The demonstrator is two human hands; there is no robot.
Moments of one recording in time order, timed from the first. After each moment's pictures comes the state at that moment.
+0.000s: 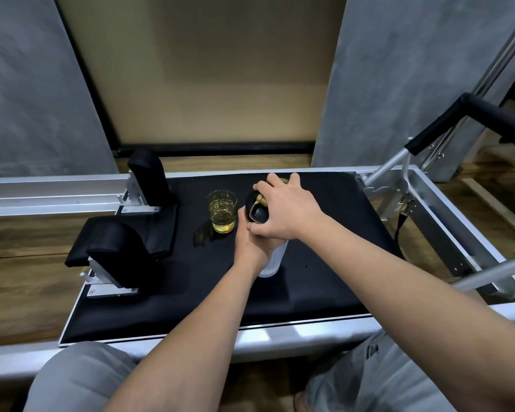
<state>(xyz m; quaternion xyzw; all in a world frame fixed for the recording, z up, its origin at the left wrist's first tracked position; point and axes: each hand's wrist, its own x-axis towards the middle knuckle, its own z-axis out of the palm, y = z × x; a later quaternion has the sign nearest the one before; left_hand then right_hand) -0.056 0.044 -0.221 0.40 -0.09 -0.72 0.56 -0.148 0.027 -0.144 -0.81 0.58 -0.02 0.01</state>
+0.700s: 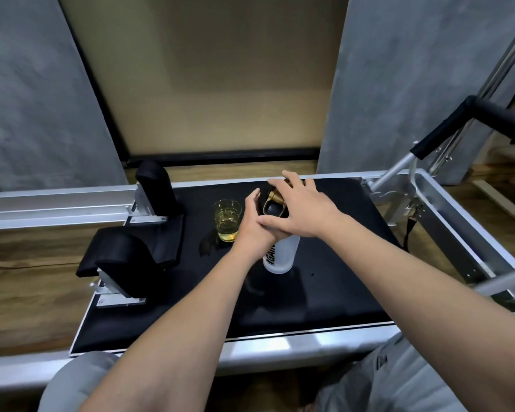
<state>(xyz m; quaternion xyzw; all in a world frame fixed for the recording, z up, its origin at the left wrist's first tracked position) -0.042 0.020 -0.208 0.51 -0.43 -0.59 0.45 -0.179 0.011 -0.139 -0.80 0.59 -0.05 0.06</state>
